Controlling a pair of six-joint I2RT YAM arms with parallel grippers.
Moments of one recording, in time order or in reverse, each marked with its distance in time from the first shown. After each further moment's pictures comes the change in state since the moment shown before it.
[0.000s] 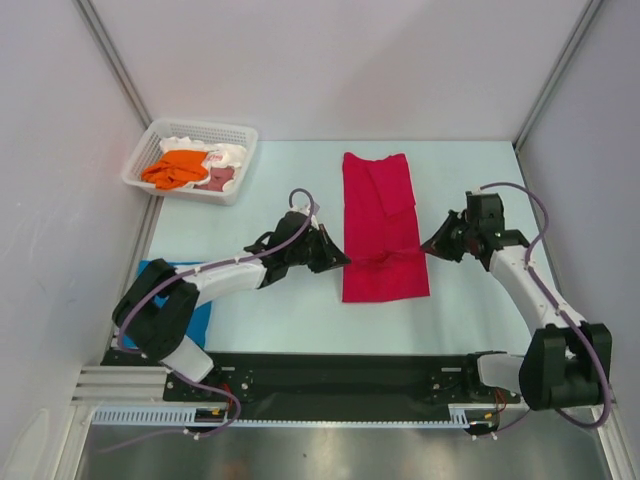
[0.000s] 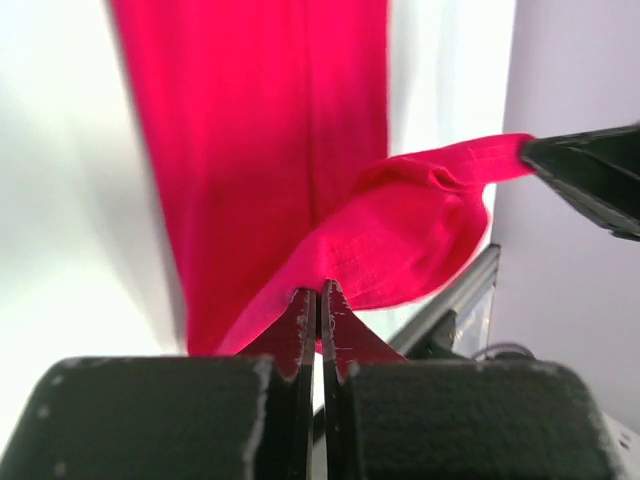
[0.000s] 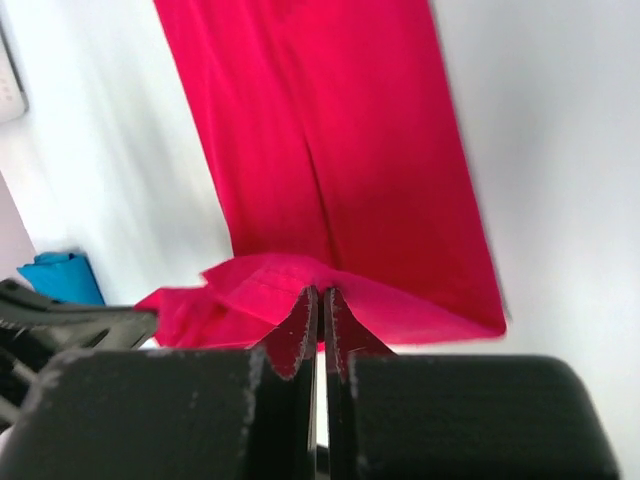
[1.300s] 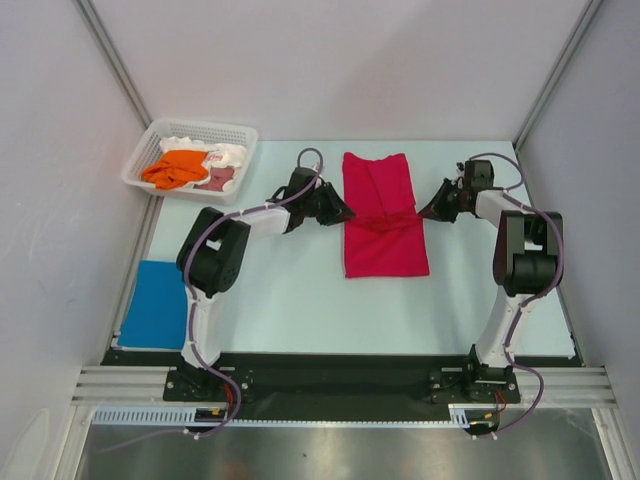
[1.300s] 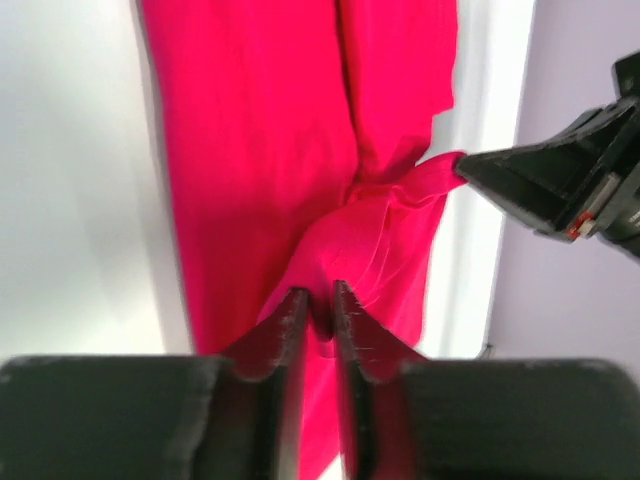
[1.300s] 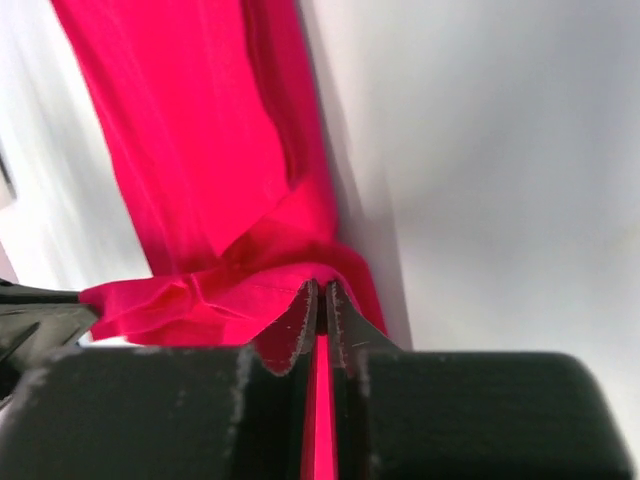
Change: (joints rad) left arm 0.203 0.564 0.554 -0.011 0.129 0.058; right arm -0.134 0.738 0.428 0.259 -0.166 -0.145
